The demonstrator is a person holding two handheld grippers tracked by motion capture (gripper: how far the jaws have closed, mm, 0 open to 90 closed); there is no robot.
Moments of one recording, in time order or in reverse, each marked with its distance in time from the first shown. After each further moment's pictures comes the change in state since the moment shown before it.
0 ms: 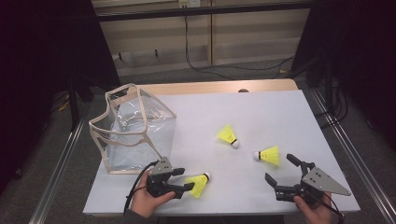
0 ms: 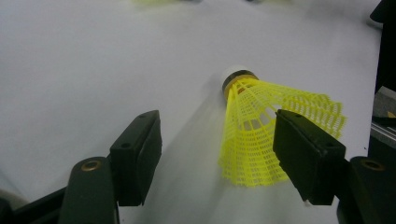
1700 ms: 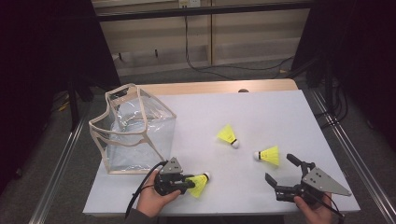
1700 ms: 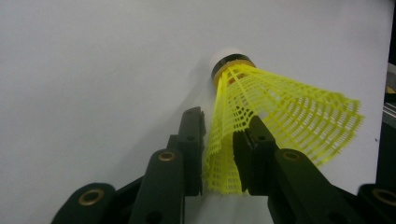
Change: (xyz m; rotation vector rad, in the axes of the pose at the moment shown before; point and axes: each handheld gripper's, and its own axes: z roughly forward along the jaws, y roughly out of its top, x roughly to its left) left arm -0.005 0.004 0.019 0.087 -0.021 0.017; right arm 0.000 0.001 -0.001 -0.003 -0.001 -0.009
